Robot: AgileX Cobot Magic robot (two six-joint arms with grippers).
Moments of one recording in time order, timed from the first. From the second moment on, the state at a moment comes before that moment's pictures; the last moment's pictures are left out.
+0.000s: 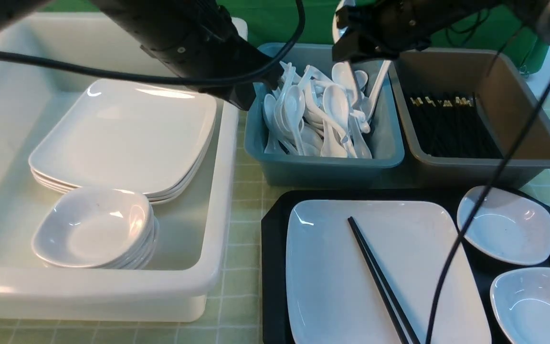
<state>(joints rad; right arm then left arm) 0.29 2.24 -2.27 0.53 0.97 -0.05 -0.45 1.68 -1.68 -0.14 0.99 0.08</state>
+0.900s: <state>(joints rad) 0.57 1.66 -1.31 0.03 1.03 -0.02 -0.57 1.56 -1.47 -0.21 1.12 0.16</state>
